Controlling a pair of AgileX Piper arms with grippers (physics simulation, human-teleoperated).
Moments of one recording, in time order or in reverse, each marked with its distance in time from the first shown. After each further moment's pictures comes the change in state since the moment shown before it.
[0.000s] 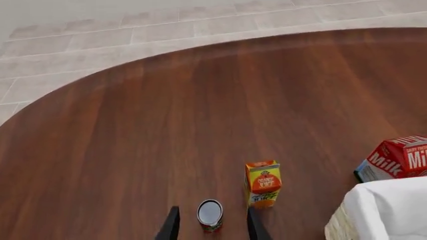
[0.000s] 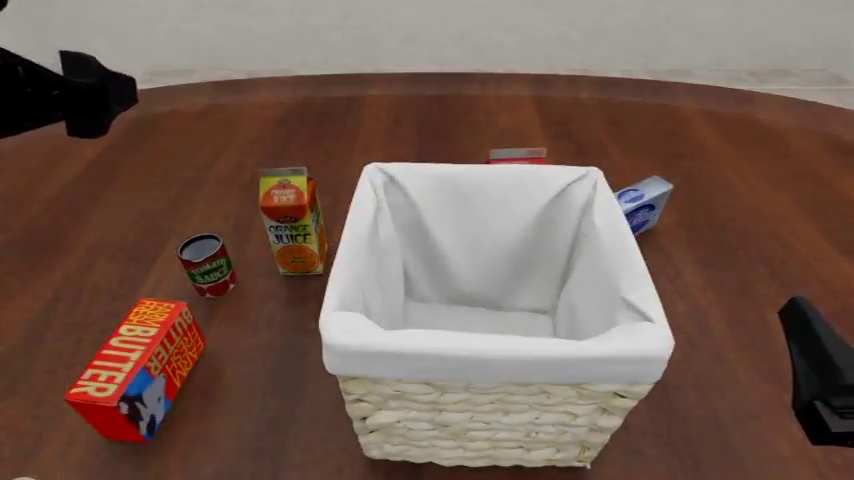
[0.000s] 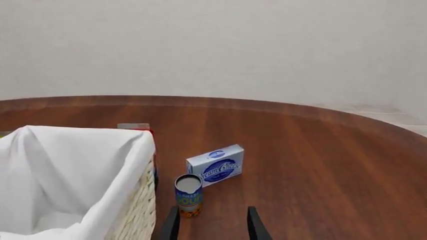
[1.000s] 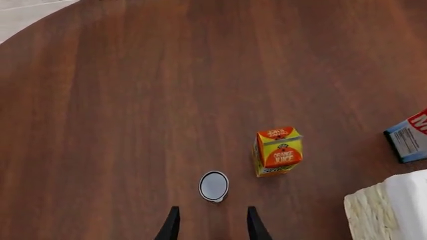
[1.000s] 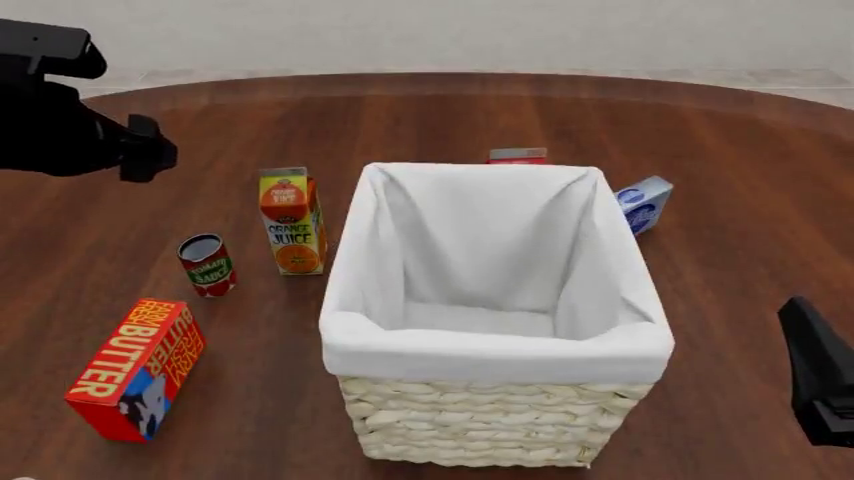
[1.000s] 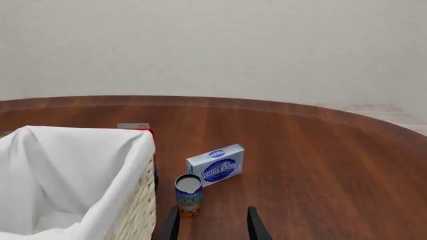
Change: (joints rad) left arm 0.028 0.225 -0.049 0.106 0.035; right arm -0.001 0.000 0.002 -0.001 0.003
